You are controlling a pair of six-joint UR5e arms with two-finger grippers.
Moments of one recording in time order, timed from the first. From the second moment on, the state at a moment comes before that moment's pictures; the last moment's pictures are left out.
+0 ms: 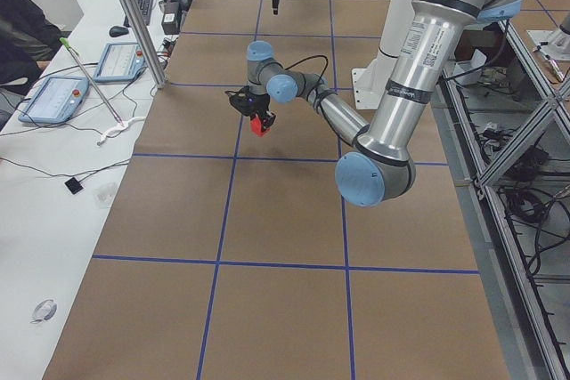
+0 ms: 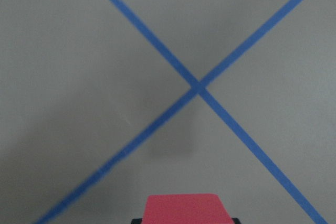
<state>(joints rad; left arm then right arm) -0.72 -2.03 -1.79 -1.56 -1.97 -2.05 0.91 -1.35 1.91 -1.56 2.13 0.86</state>
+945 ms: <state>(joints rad) -0.54 -2.32 -1.58 -1.53 -1.89 -2.53 0.91 -1.37 1.91 -1.56 2.13 0.86</state>
